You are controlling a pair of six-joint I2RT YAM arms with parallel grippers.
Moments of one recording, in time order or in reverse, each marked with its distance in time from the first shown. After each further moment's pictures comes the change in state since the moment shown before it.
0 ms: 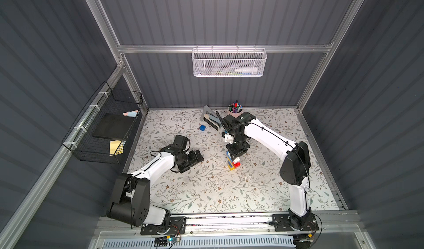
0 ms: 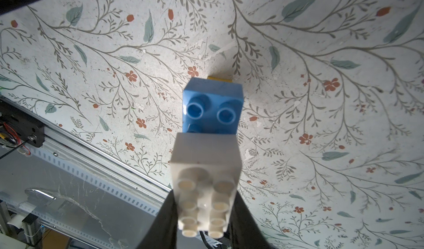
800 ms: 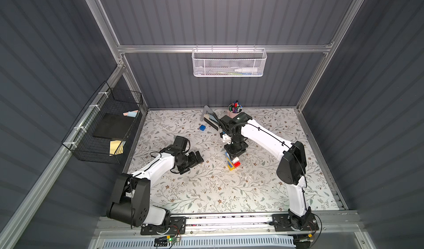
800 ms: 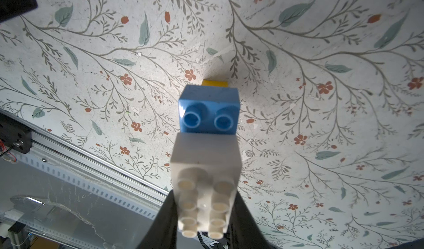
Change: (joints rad) left arm 0.000 -0.002 -0.022 0.001 0.000 0.000; right arm 0.032 0.037 0.040 -0.018 0.048 0.013
